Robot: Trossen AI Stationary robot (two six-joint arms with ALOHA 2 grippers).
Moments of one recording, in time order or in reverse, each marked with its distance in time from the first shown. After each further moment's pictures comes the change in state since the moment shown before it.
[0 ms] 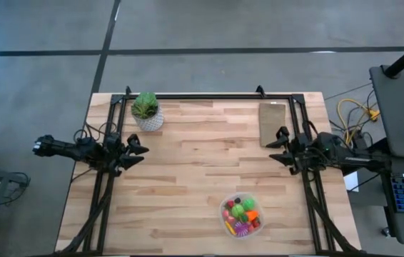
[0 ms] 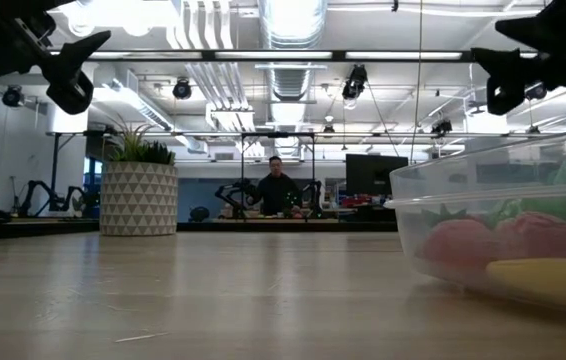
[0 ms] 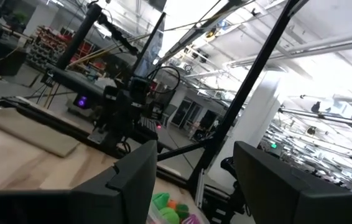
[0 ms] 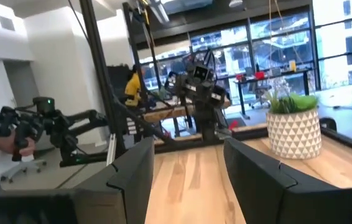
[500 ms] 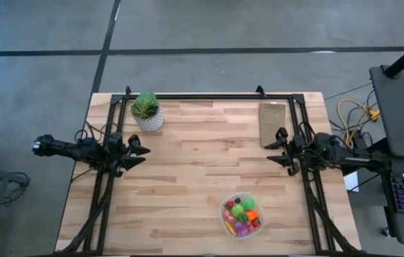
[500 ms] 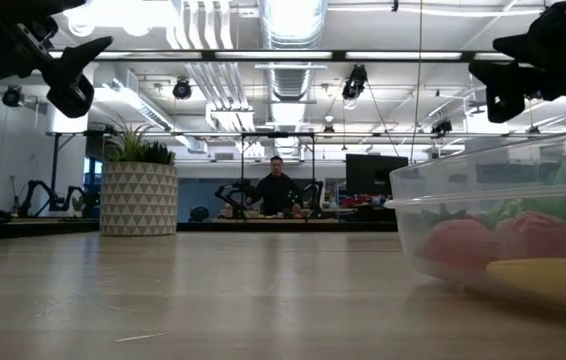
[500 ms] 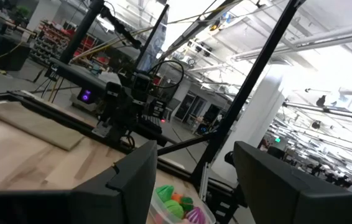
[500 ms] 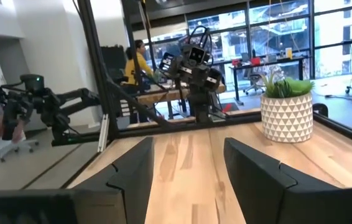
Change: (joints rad) left arm 0.000 0.017 -0.001 -0.016 0.000 0.003; right arm 0.000 0.000 -0.001 -0.081 0.000 -0.053
